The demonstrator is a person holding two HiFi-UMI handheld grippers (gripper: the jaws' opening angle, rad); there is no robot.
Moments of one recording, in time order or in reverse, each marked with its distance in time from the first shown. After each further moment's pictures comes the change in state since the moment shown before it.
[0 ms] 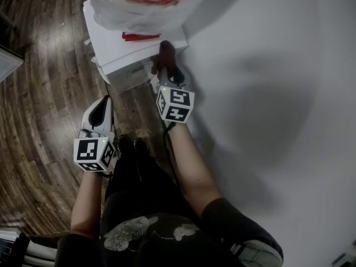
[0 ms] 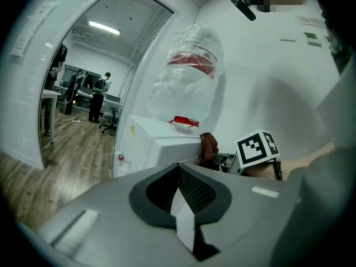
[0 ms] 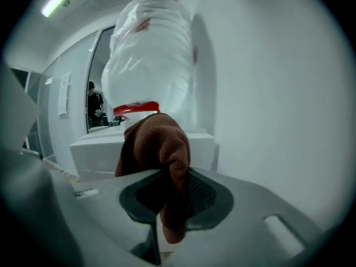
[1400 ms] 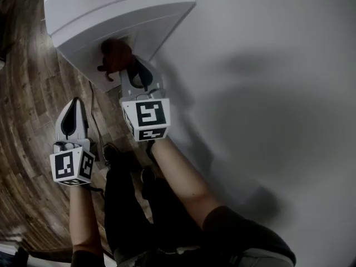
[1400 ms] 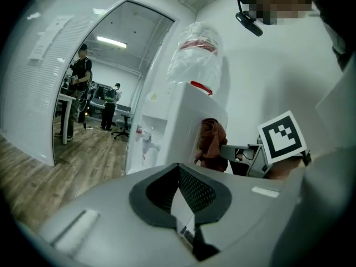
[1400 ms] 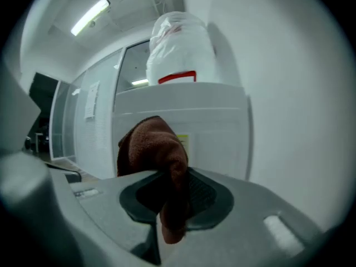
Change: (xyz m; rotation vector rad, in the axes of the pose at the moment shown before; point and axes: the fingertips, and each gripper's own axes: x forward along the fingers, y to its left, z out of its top) left arm 0.023 0.051 -0.127 0.049 -0.119 0.124; right arm 0.009 0.072 -0.097 -0.049 -0.186 0.219
